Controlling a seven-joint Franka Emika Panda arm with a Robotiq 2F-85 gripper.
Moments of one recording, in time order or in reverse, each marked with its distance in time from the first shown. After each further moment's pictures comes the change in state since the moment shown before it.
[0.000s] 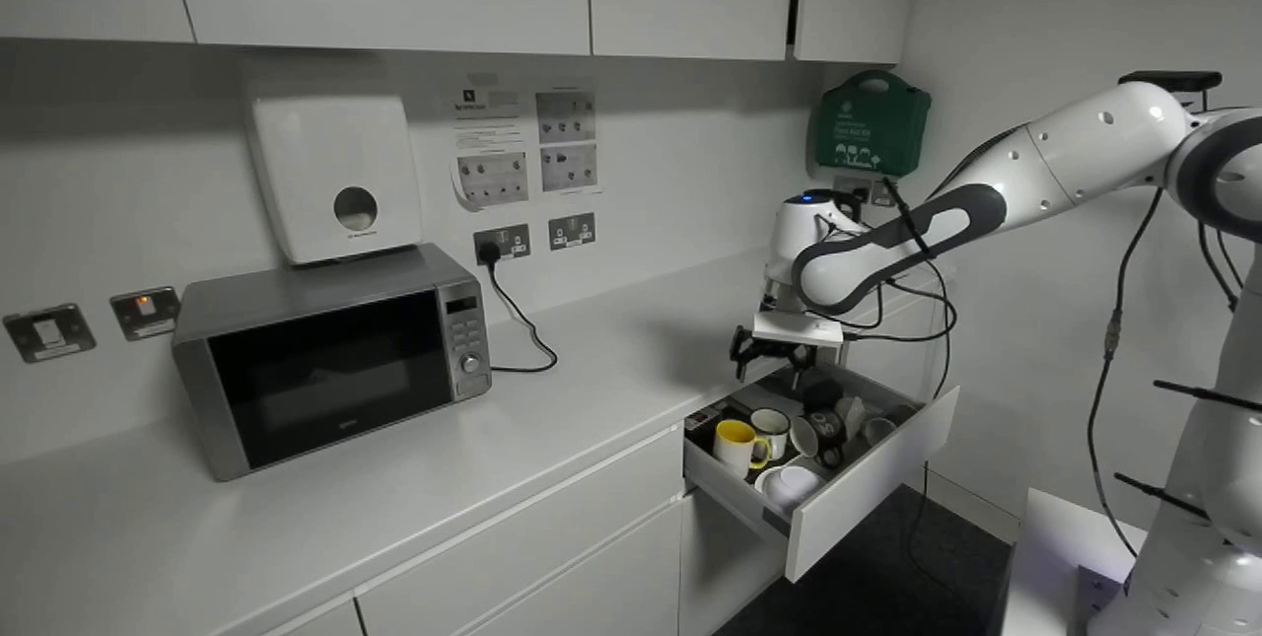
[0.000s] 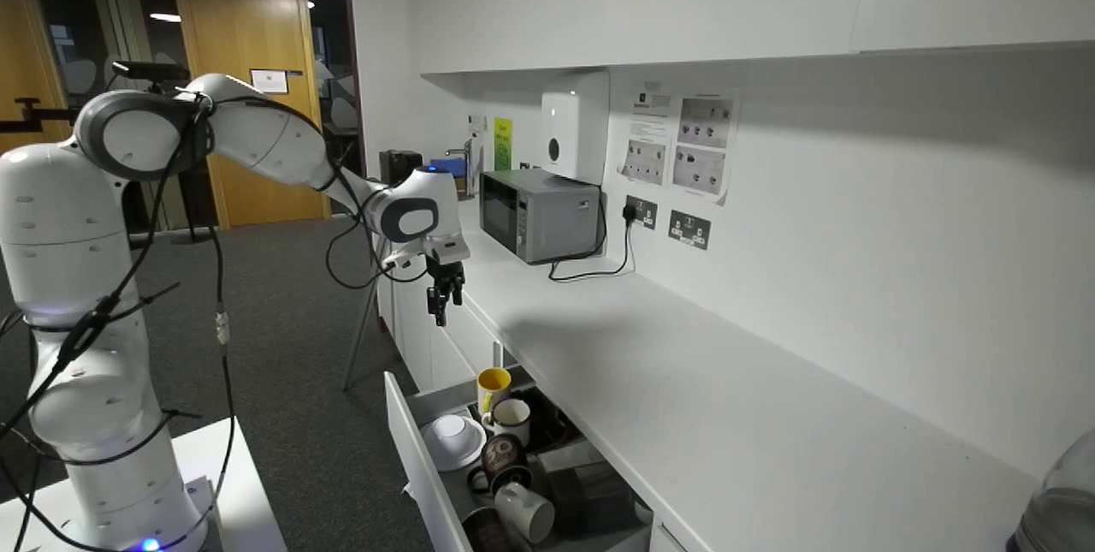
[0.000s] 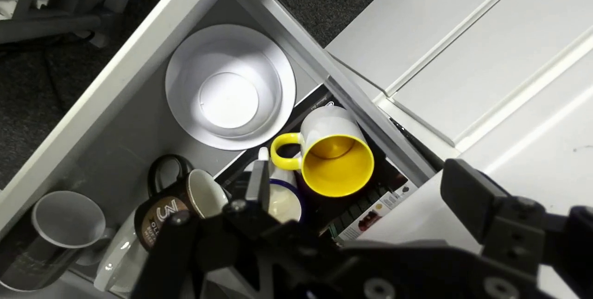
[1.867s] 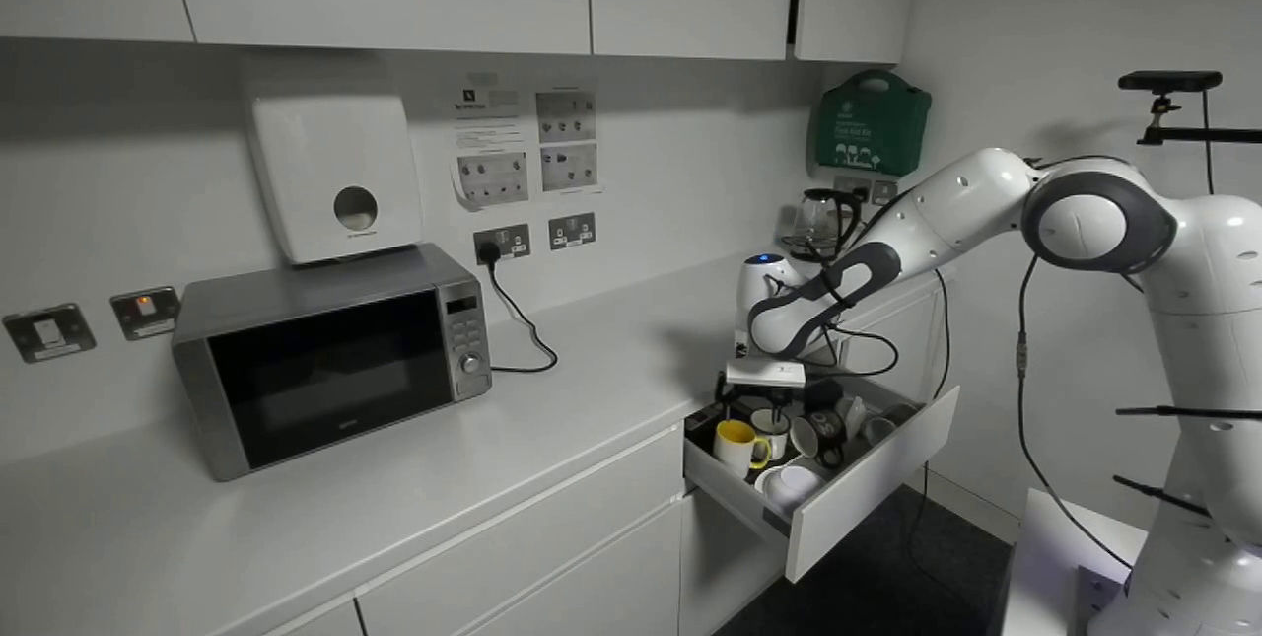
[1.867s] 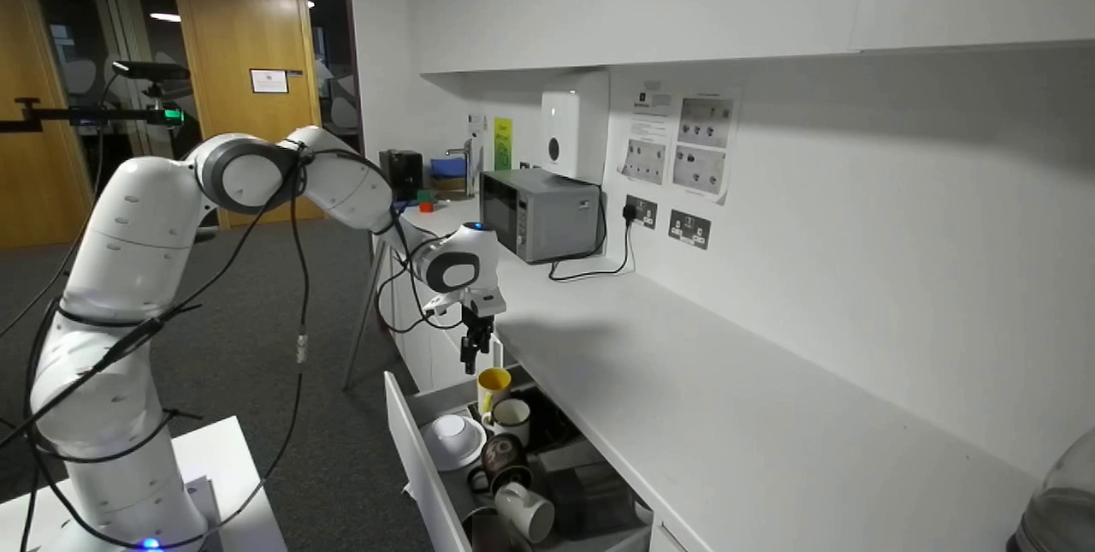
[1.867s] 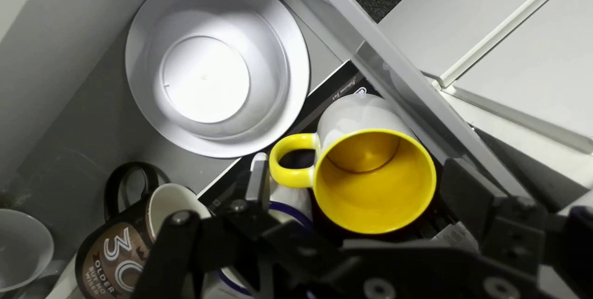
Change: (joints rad) arm 0.036 0.372 -0.105 0.208 0.025 0.051 -0.061
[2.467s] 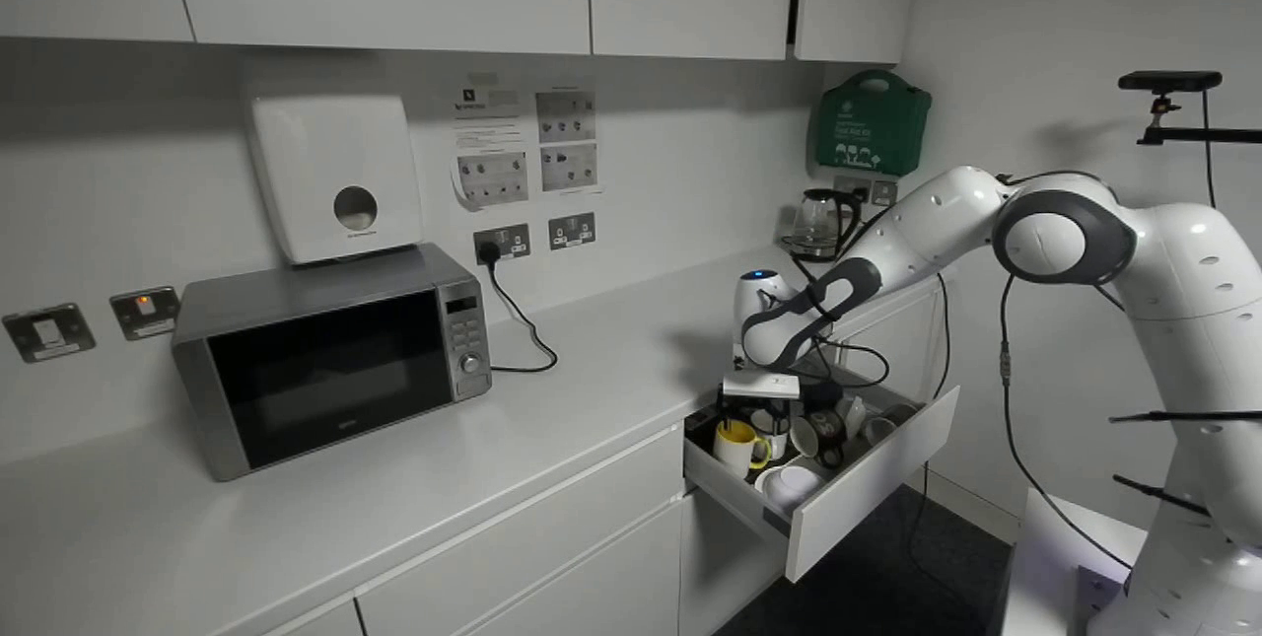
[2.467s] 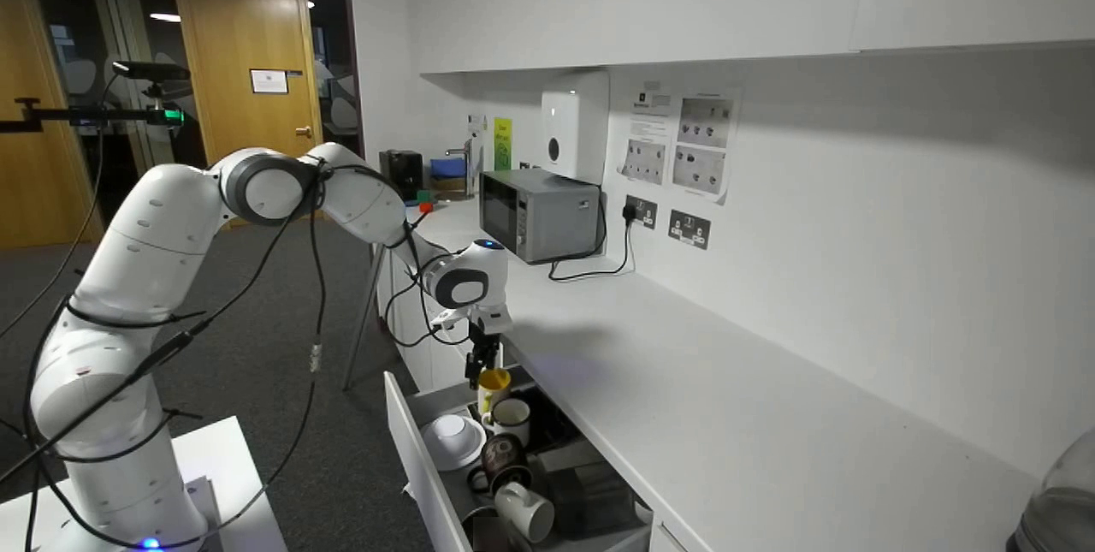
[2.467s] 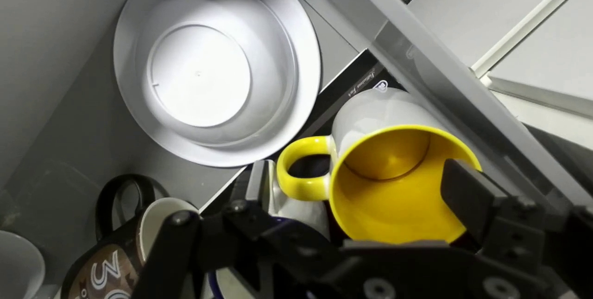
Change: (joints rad) arm 0.002 0.100 -0.027 0.057 0.031 0.000 0.000
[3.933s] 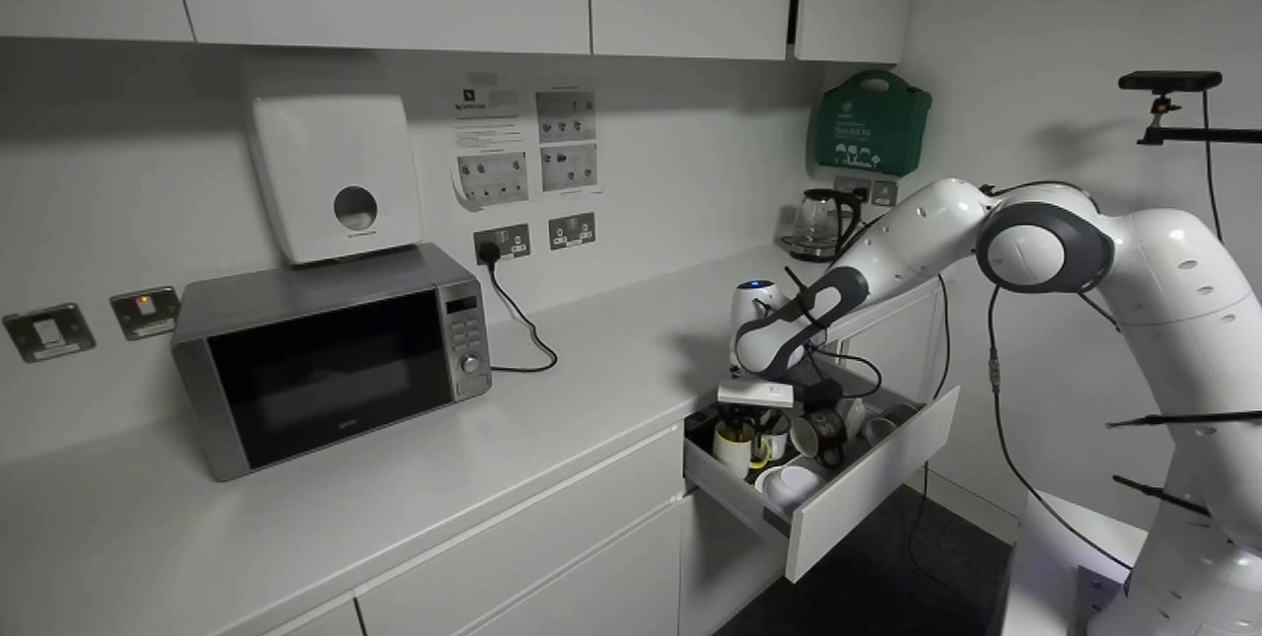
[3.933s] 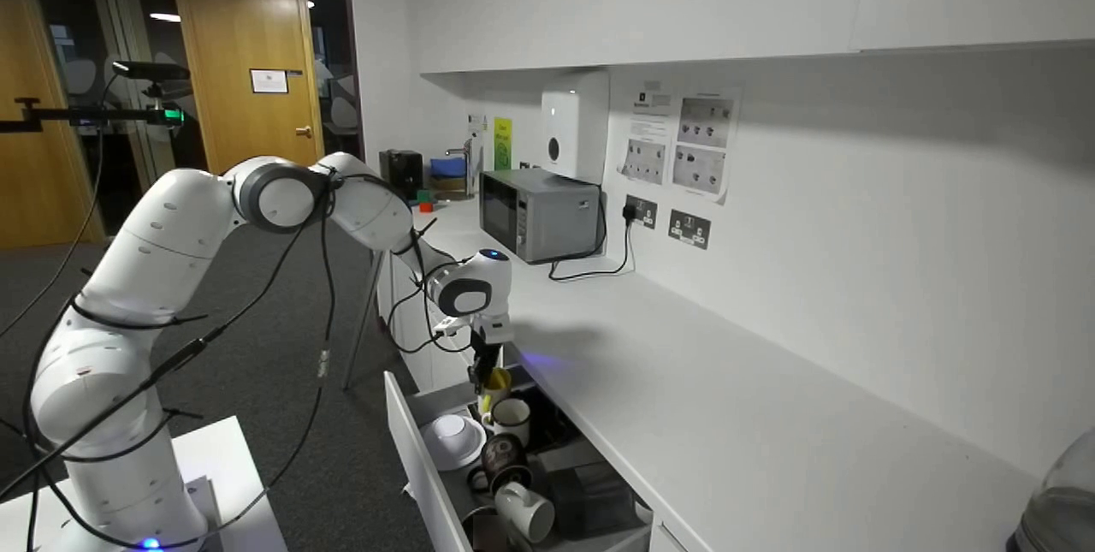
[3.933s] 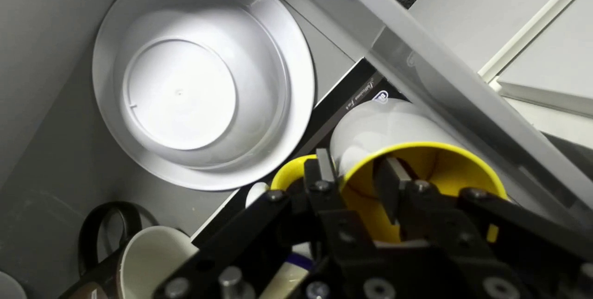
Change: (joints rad) arm 0.004 0.060 -0.005 0.038 0.054 0.000 0.000
